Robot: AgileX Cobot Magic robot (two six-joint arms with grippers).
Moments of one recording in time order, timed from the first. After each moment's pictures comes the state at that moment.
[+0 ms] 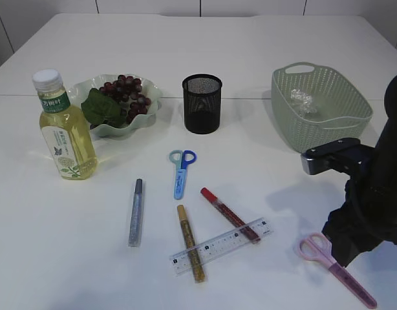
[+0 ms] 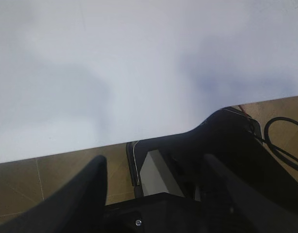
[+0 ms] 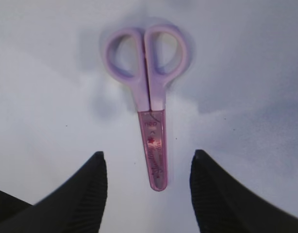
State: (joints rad) left arm -0.24 0.77 -0.68 -0.10 1.24 -0.12; right arm 0.27 1.67 -0.92 0.10 0.93 -0.27
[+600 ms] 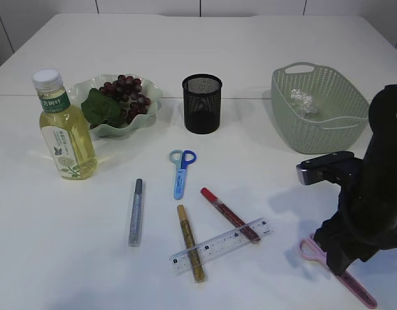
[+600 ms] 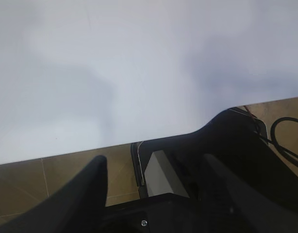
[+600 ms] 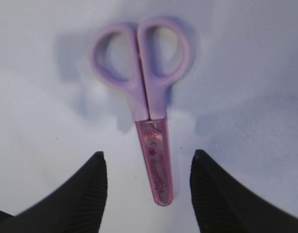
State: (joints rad) left arm -0.24 0.77 -0.68 -0.09 1.24 -0.12; right arm 0.27 1.76 -0.92 0.11 0.90 -0.23
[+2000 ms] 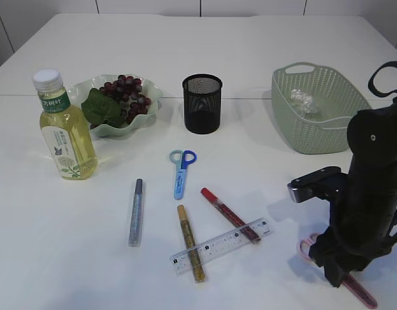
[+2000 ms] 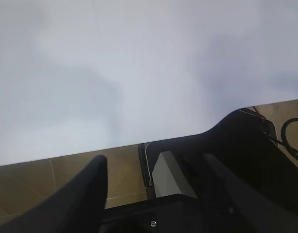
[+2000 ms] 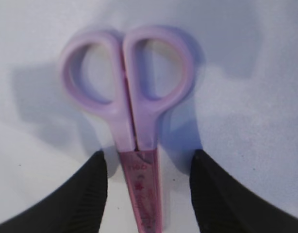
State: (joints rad) left arm -0.24 0.77 -0.68 -0.06 1.24 -0.12; right arm 0.29 1.86 -0.92 0.04 0.84 -0.21
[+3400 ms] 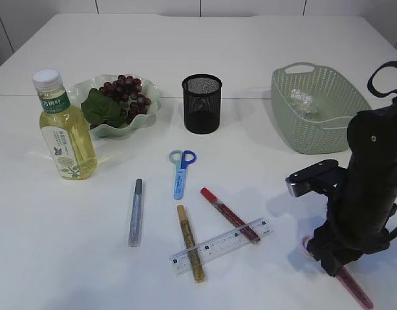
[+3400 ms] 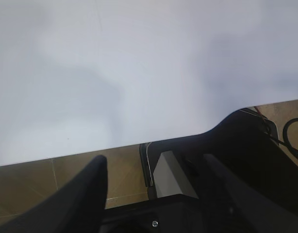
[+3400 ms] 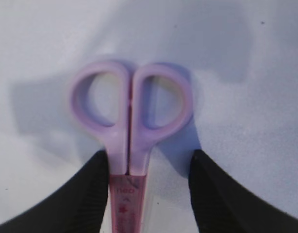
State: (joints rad) left arm -0.24 0.77 -0.68 -0.05 1.24 -0.12; right arm 0.29 1.86 -0.92 0.01 0.77 -0.21
